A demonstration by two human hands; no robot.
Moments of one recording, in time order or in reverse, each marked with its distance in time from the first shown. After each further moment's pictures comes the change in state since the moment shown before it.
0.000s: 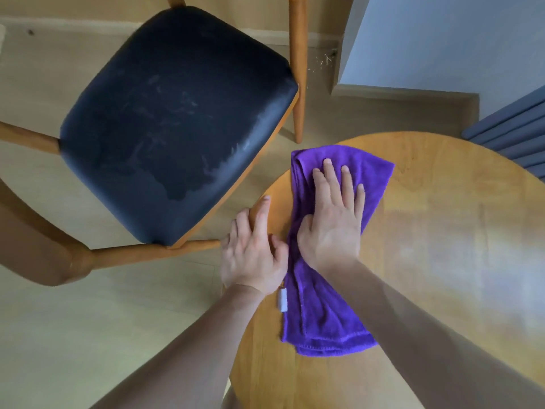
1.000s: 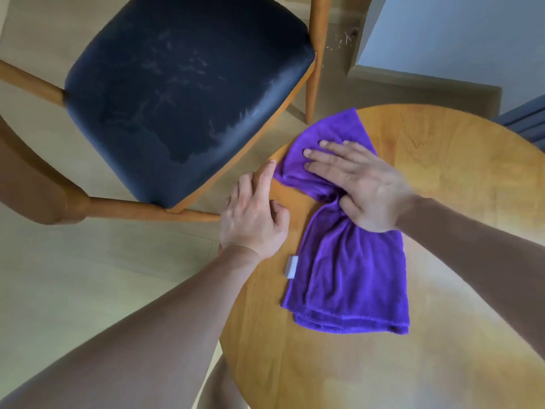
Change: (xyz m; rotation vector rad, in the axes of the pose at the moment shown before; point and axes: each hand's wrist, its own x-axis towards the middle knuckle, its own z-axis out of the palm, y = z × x) left_hand 0.004 -0.005 0.006 -0.046 0.095 0.041; right_hand 0.045 0.072 -0.044 -0.238 -0.374 -0.795
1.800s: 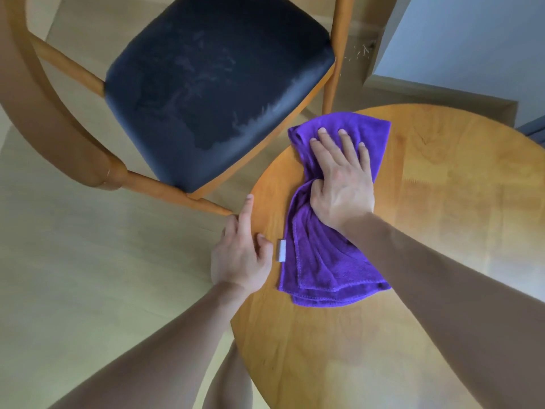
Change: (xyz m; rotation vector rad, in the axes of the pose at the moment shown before) left_hand -0.093 -0.043 -0.003 -0.089 -0.033 -0.224; right_hand 0.030 -0.084 0.034 0.059 0.277 0.461
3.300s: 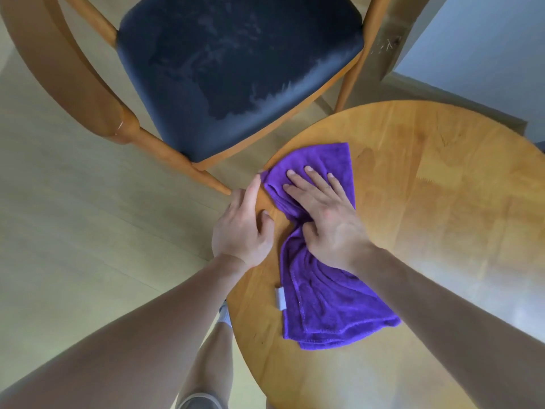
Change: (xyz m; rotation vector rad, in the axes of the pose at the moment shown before) left_hand -0.003 -0.004 0.001 -0.124 0.037 -0.004; right_hand -0.061 -0.014 0.008 0.154 -0.275 -0.344
